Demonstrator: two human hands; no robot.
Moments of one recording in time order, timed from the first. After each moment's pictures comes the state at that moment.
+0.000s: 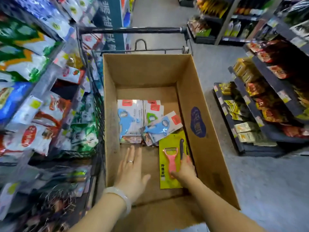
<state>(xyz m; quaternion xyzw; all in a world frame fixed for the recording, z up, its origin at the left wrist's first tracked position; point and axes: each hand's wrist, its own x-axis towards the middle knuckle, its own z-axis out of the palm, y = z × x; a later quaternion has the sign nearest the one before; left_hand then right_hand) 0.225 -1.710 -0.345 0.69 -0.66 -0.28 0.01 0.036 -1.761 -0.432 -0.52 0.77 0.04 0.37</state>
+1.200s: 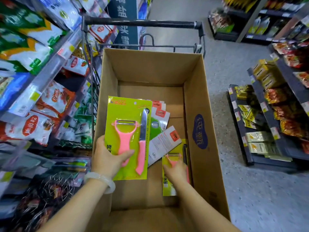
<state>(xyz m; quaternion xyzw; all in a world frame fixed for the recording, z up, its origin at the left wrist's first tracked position) 0.238 -1.758 -0.344 0.77 -0.34 -0.35 0.41 0.048 -1.795 -0.432 -0.44 0.78 -0.08 0.45</state>
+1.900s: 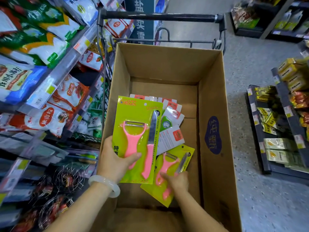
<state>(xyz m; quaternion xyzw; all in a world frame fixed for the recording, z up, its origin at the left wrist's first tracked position) 0.228 -1.747 -0.329 0.77 -0.32 -0.36 0.42 0.052 -1.783 -0.484 -0.34 0.80 -0.07 0.49</state>
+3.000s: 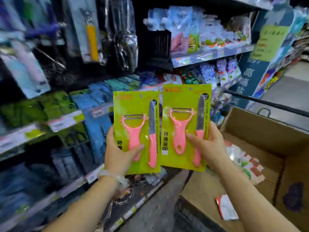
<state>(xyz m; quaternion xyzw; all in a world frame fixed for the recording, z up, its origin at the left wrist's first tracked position) 0.297 -1.423 -0.189 0.76 -0.15 -0.01 0.63 0.184 -1.618 -0.166 -0.71 0.22 -0.32 0.59</state>
